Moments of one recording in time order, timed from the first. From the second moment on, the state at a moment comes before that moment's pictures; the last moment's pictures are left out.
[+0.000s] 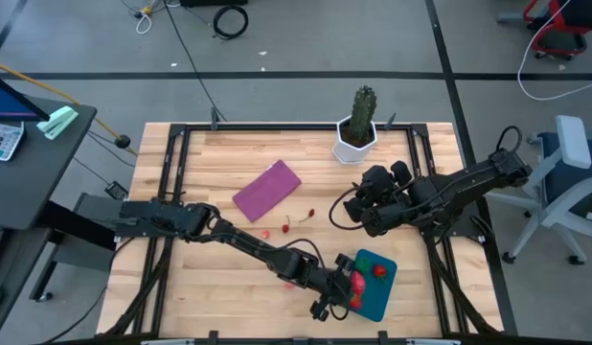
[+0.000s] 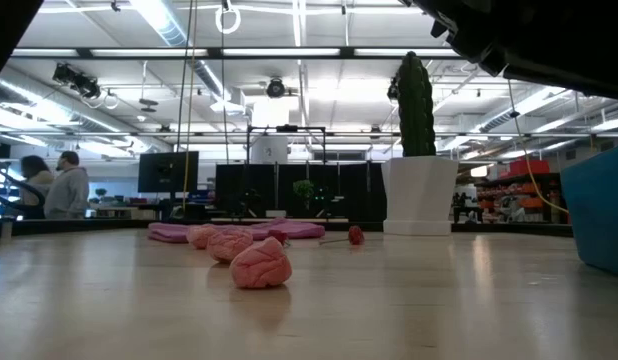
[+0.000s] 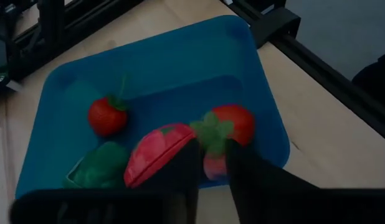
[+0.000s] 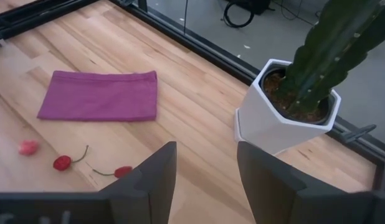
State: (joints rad) left arm -0.40 2.39 1.99 -0.27 -0.10 0.26; right arm 0.36 1.38 1.37 -1.26 0.89 1.10
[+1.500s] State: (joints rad) left arm -0.12 2.29 1.86 -0.95 -0.21 0.11; right arm 0.36 1.38 1.04 -1.12 0.84 1.21
